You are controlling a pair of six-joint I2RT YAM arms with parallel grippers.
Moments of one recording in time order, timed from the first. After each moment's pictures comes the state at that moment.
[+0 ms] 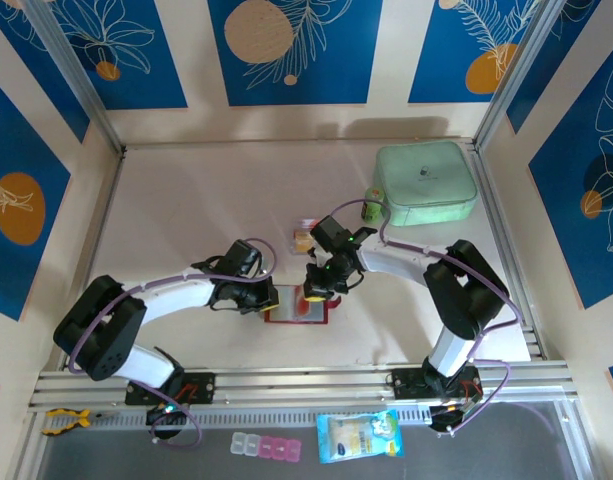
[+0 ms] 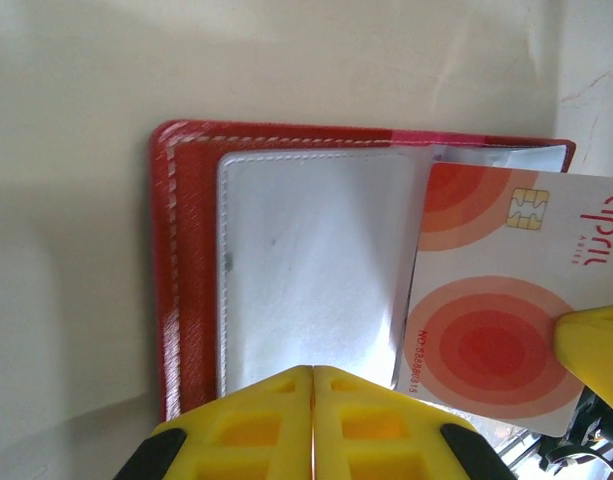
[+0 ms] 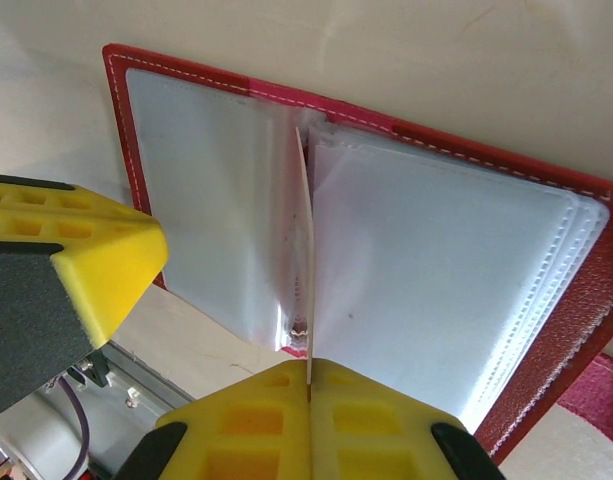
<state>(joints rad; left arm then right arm) -0.65 1.45 0.64 -0.28 0.42 -0.85 0.73 1.70 1.03 -0.63 -0.50 0.70</state>
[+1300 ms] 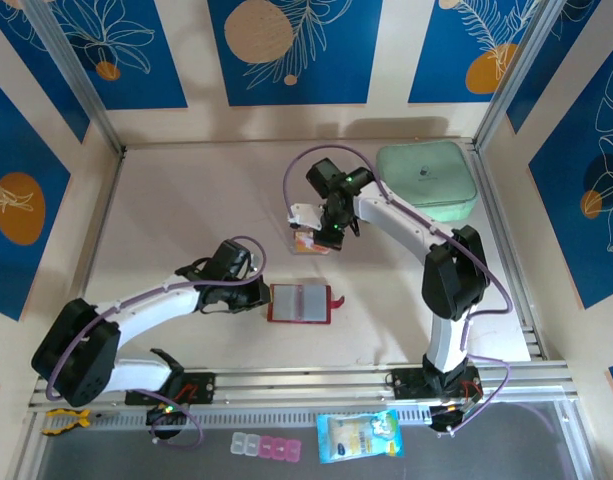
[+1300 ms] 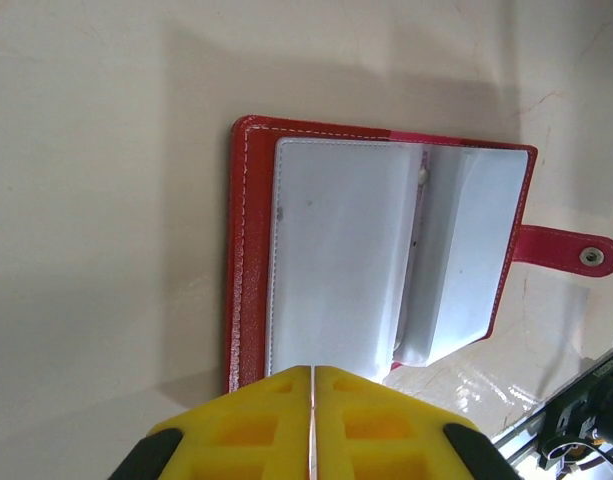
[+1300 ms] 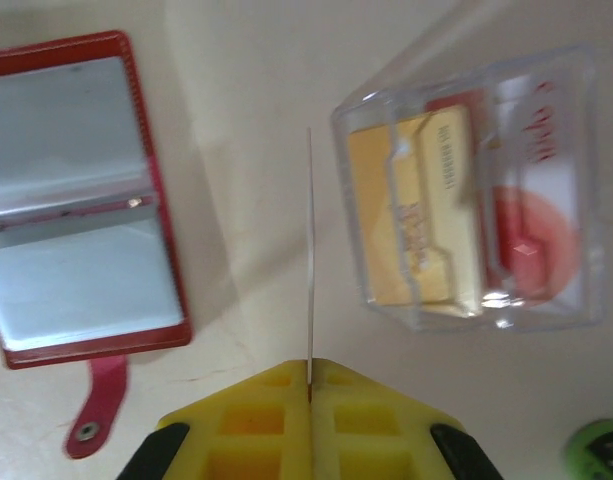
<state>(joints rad) -0.62 1.28 0.61 -0.36 0.37 -0.83 0.61 1.87 1.66 -1.11 -0.15 -0.75</state>
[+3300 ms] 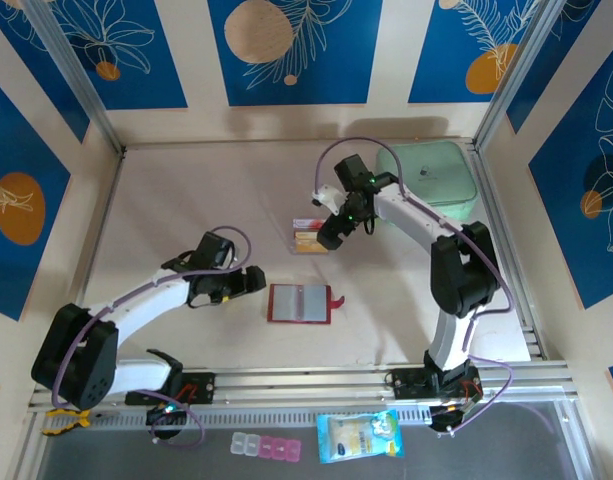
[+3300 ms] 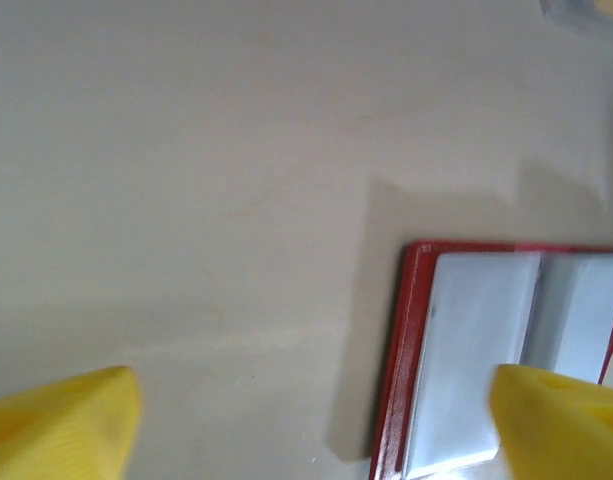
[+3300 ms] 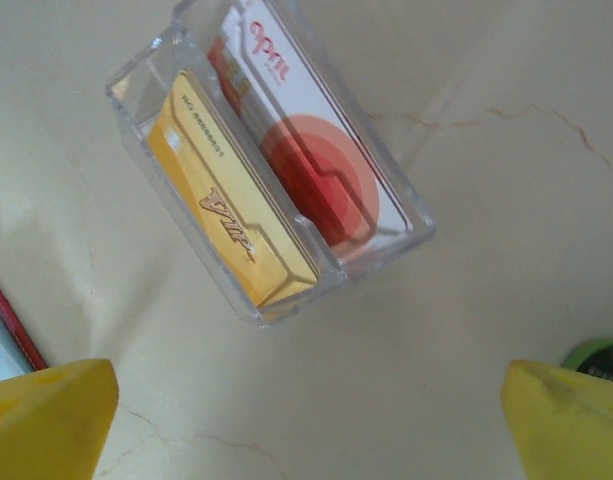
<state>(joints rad) -0.46 1.27 0.64 -0.46 0.24 -0.67 0.46 1.81 1.42 -0.80 -0.17 -0.44</state>
